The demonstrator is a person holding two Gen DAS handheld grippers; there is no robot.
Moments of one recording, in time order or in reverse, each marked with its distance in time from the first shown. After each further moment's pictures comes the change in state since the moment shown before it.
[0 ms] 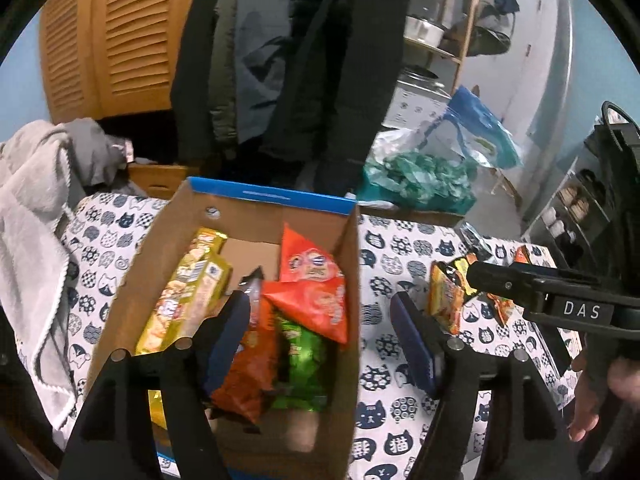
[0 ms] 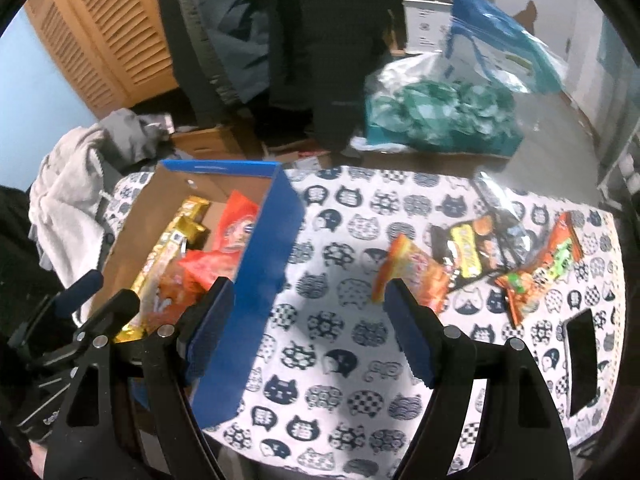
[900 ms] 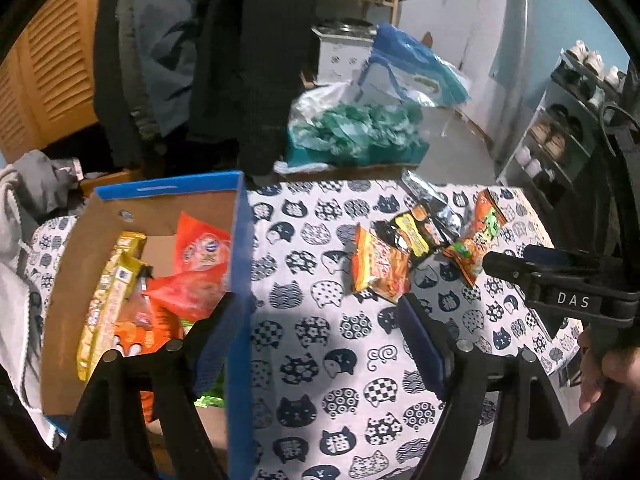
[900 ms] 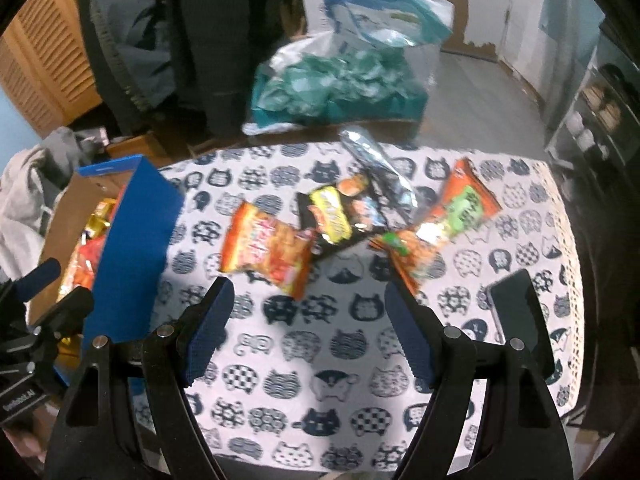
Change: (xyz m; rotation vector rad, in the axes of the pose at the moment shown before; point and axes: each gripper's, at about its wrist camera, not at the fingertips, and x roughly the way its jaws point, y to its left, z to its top) left arm 0.037 -0.099 -0.006 0.167 0.131 -0.060; right arm -0.016 -0.122 -0.036 0.118 0.022 -0.163
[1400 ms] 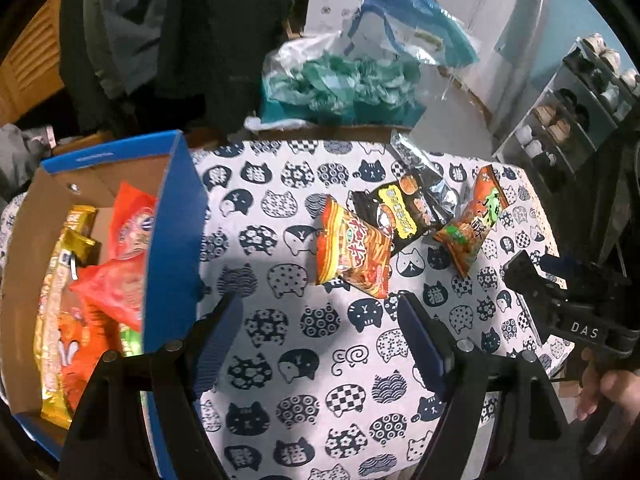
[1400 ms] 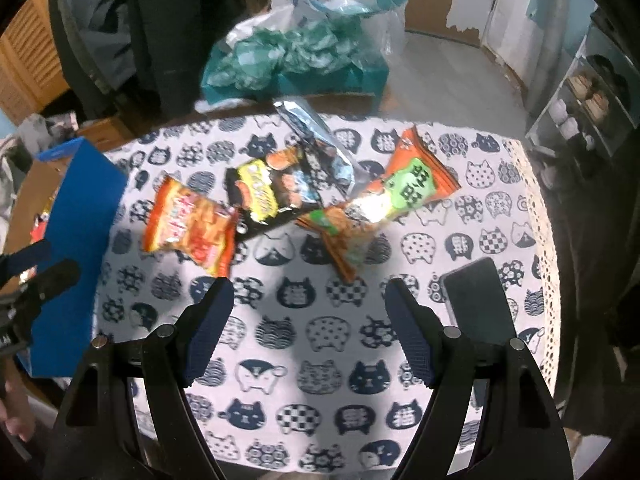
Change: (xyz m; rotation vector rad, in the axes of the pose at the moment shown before) left arm 0.062 -0.026 0.012 -0.043 0.169 -0.048; right arm 0.025 -0.055 -0.002 -0.009 0.091 -0.071
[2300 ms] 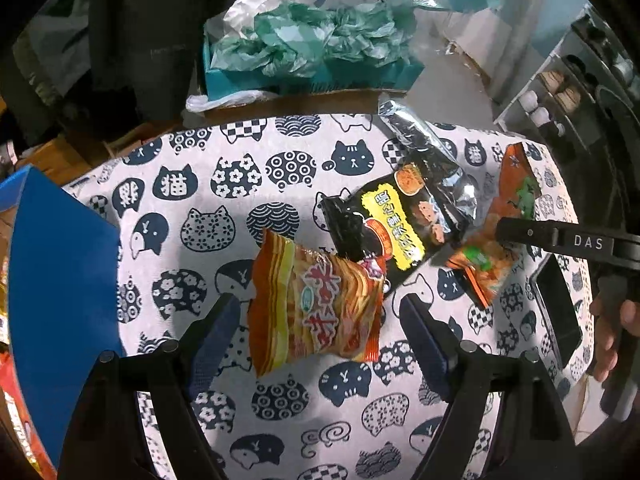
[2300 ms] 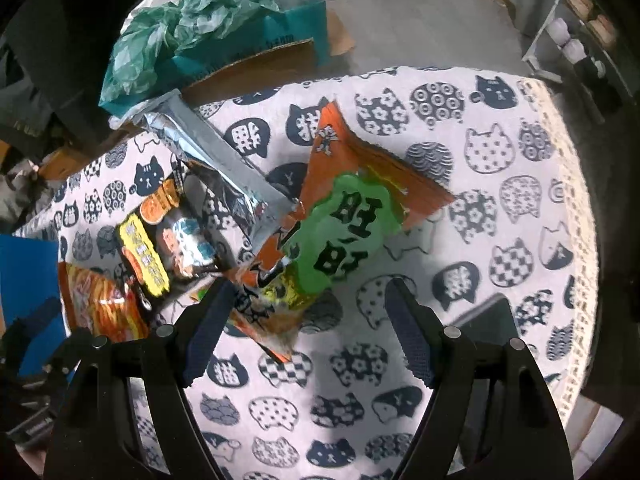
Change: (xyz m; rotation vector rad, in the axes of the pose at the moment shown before) left arm 0.105 -0.033 0.045 0.057 0.122 -0.023; right arm 0.106 -0.079 0.067 0.218 0.176 0.055
